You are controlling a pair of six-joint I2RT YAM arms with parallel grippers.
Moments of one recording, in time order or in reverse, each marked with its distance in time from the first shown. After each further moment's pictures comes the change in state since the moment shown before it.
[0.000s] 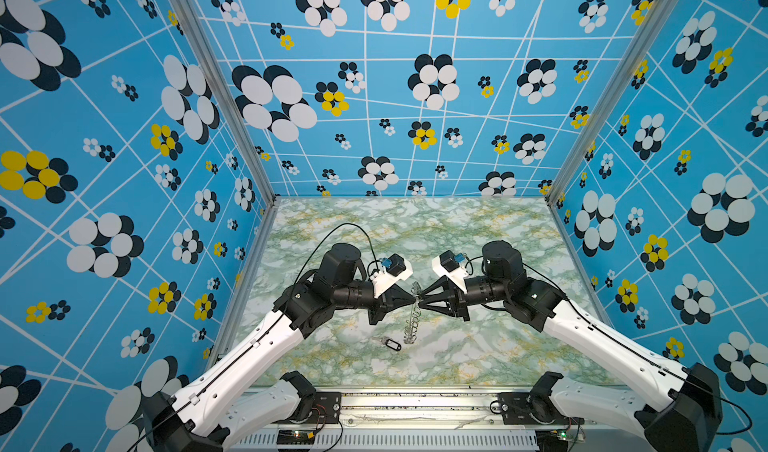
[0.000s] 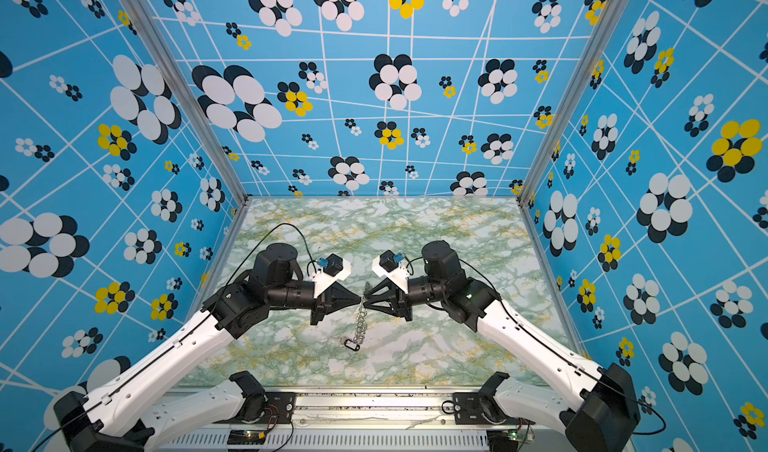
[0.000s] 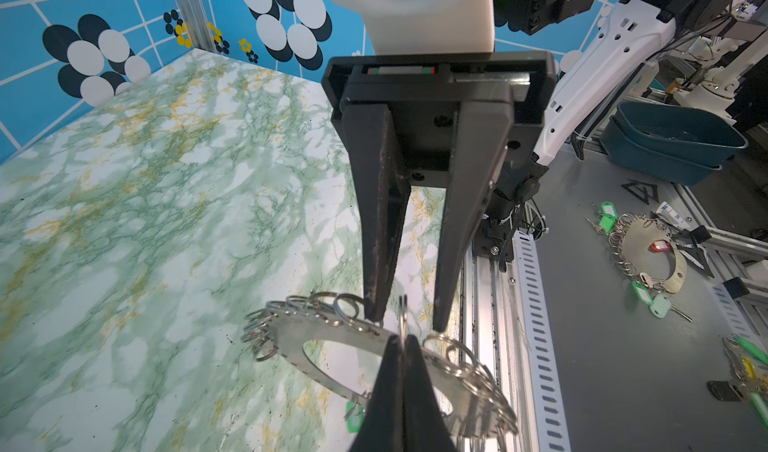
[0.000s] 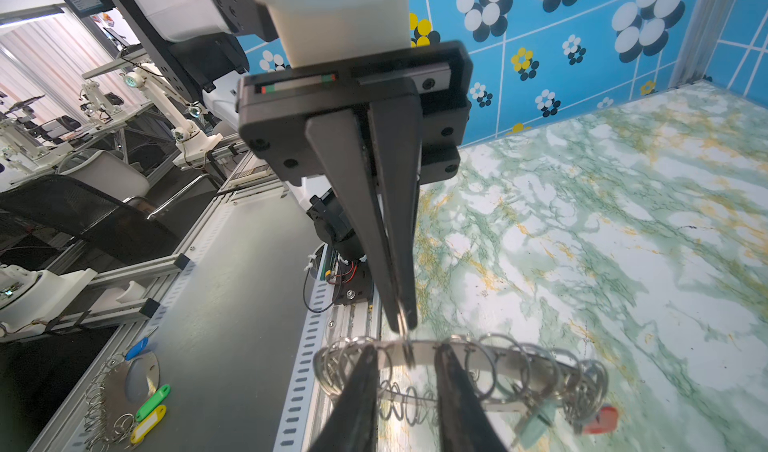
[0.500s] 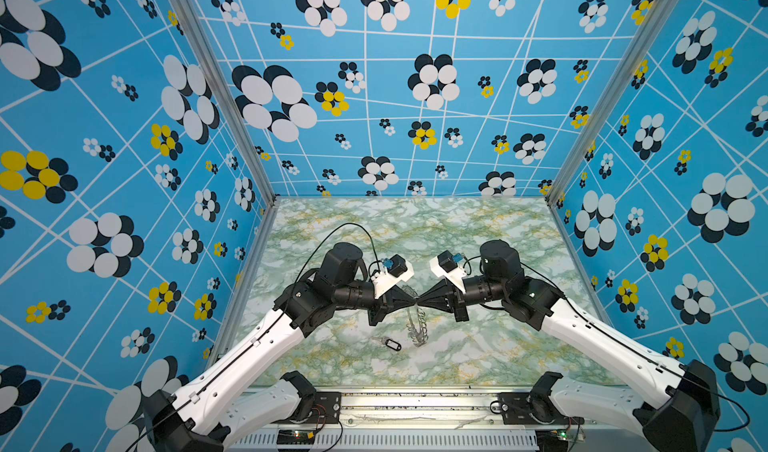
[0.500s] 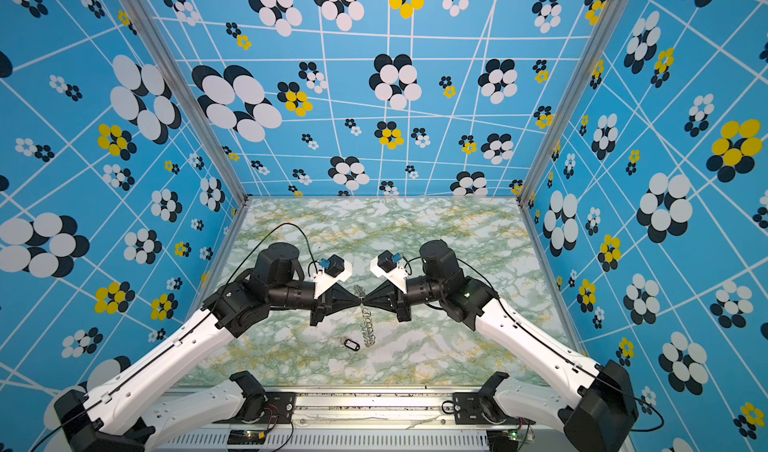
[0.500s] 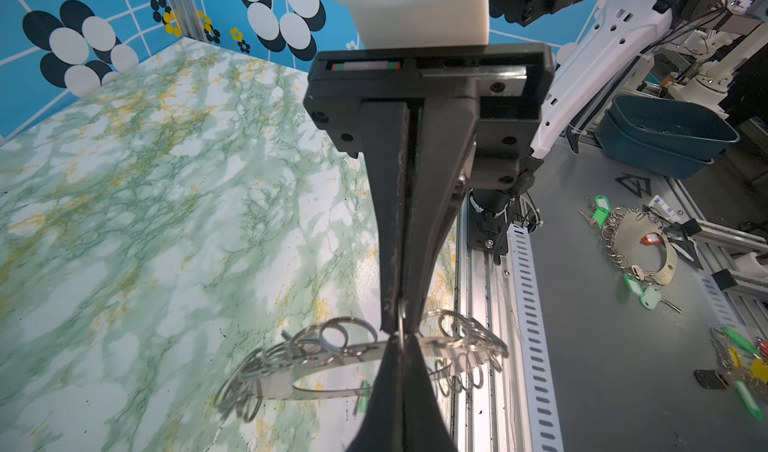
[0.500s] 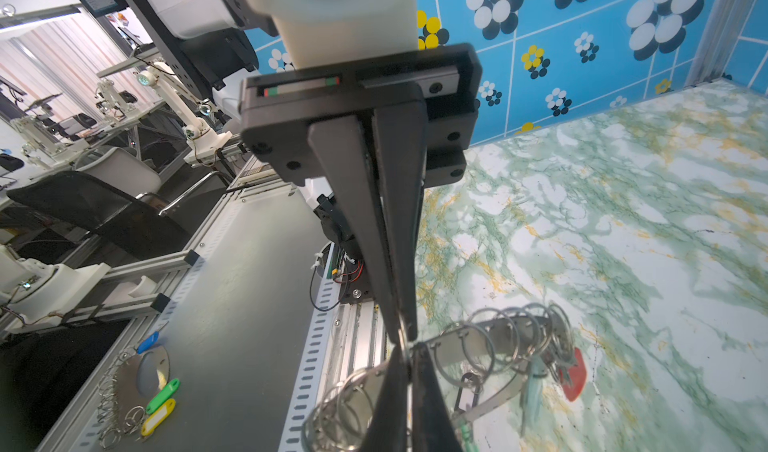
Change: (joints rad) left arm -0.005 0.009 0.021 -0.043 0.003 0.011; right arm 0.005 0.011 0.008 0.002 -0.018 0.000
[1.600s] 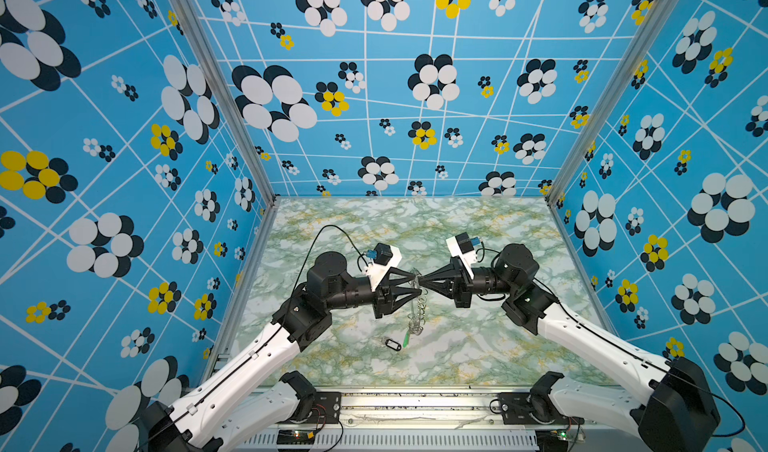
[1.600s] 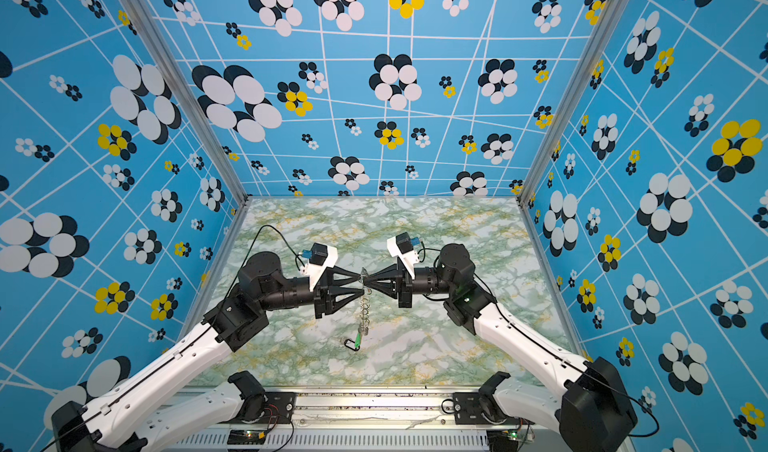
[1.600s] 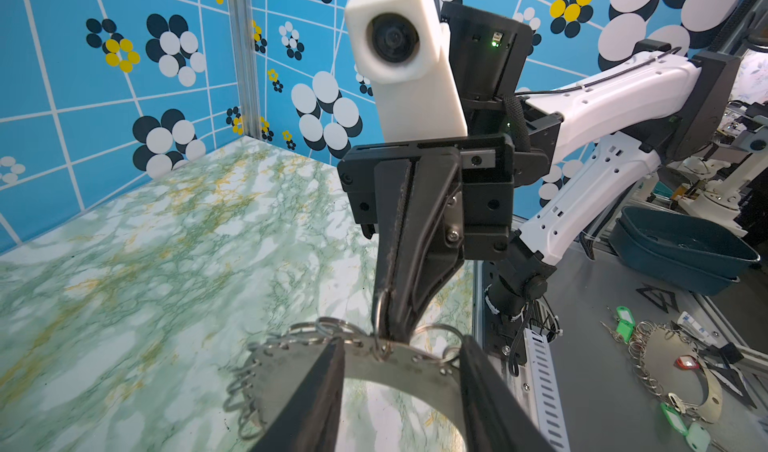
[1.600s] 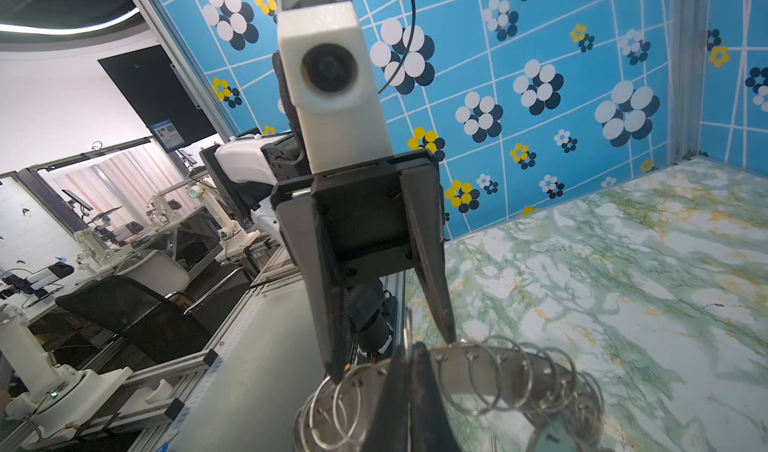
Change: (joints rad) left arm 0.007 -0.095 -0.179 0.501 -0.057 -0.311; right arm -0.082 0.005 -0.161 0.646 -0.071 0.469
